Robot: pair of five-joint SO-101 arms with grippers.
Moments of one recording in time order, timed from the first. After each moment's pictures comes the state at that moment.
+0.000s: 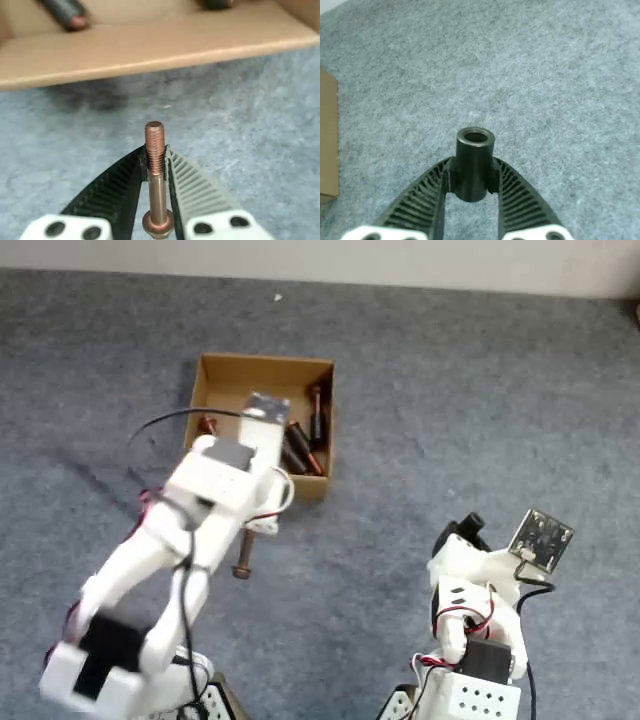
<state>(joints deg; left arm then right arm) 14.3 -7.7 30.1 71.0 16.2 8.4 -103.6 95.7 51.1 -15.5</state>
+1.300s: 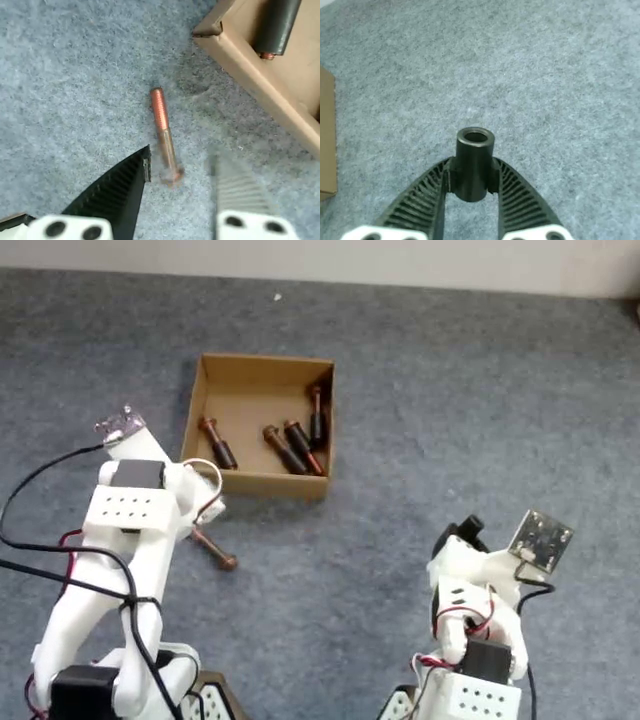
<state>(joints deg) -4.2 -24.0 41.3 71.5 46.7 8.4 -103.6 95.7 52.0 -15.5</state>
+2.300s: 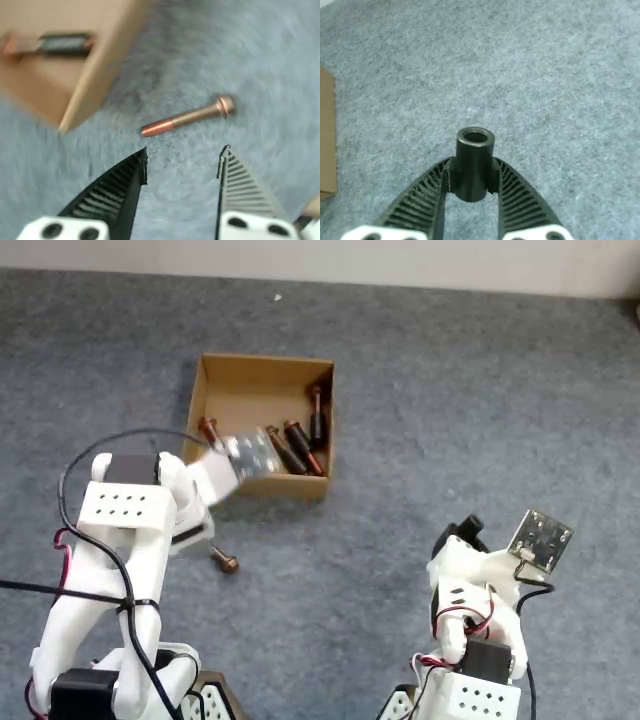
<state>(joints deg) -4.1 -24.9 36.9 77.6 -57.9 8.4 -103.6 95.7 52.0 -15.5</state>
